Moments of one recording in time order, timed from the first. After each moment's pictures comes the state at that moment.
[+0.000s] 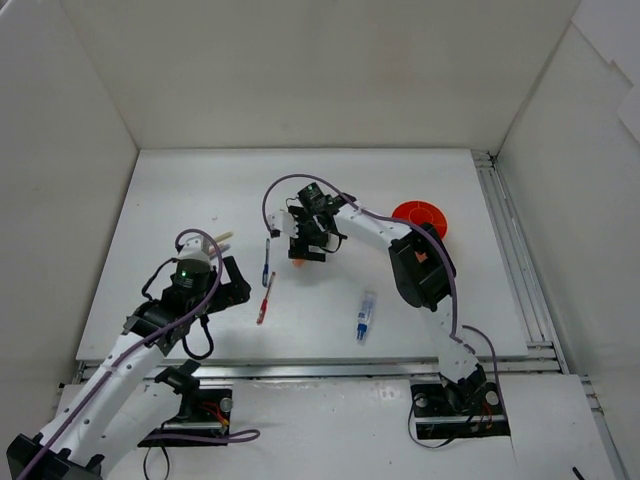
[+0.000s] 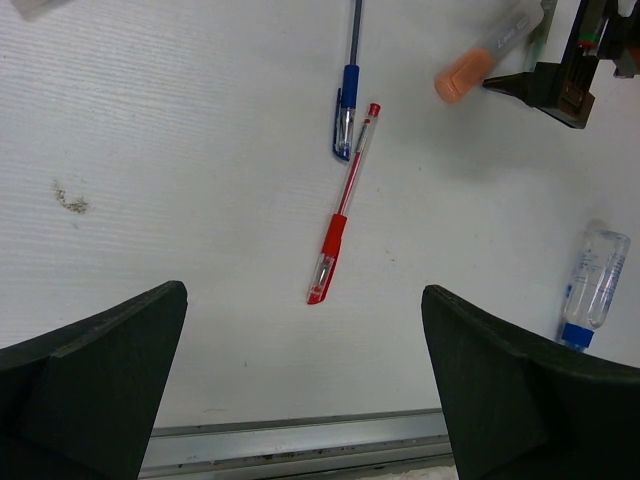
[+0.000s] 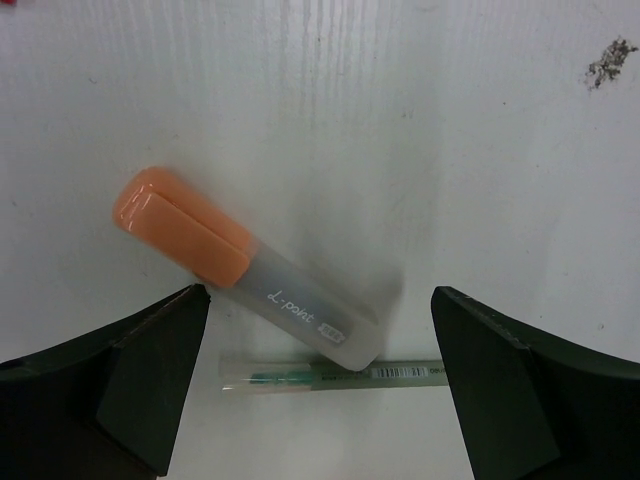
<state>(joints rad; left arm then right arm) -0.43 0.74 0.64 -0.62 -0.14 -0.63 0.67 2.25 1.76 -0.59 -0.21 -0.92</state>
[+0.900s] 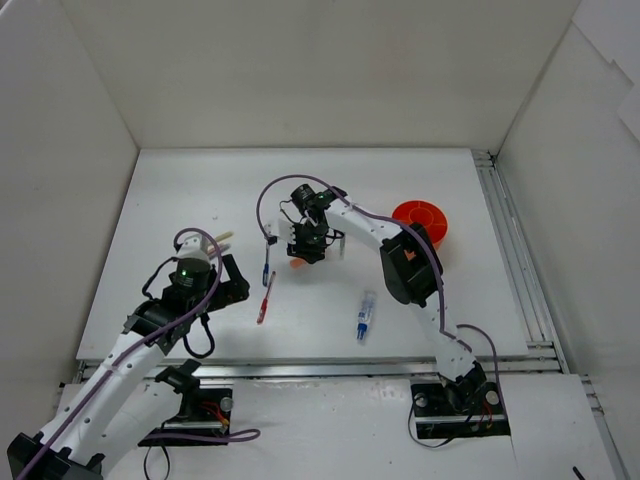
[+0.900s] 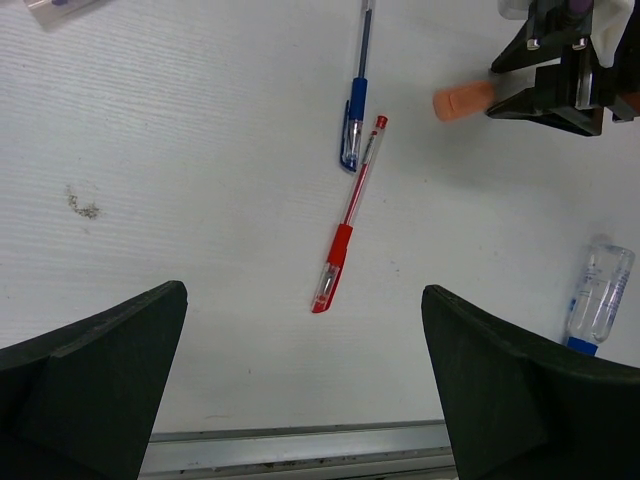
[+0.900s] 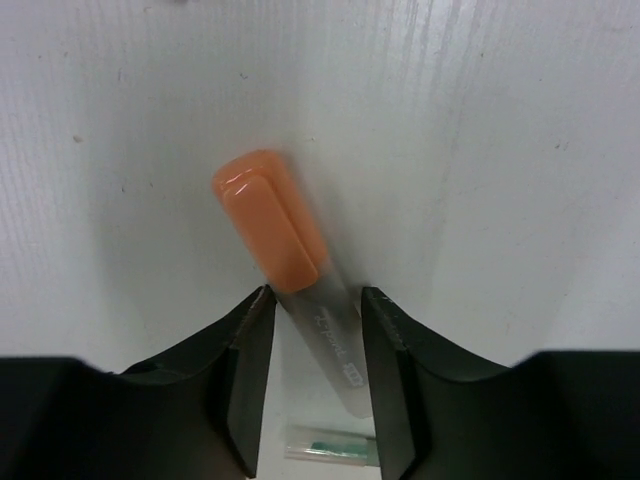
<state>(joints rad) -0.43 0.74 0.65 -0.62 -0.17 -0.64 0.68 2.37 1.98 -0.91 -0.32 -0.96</state>
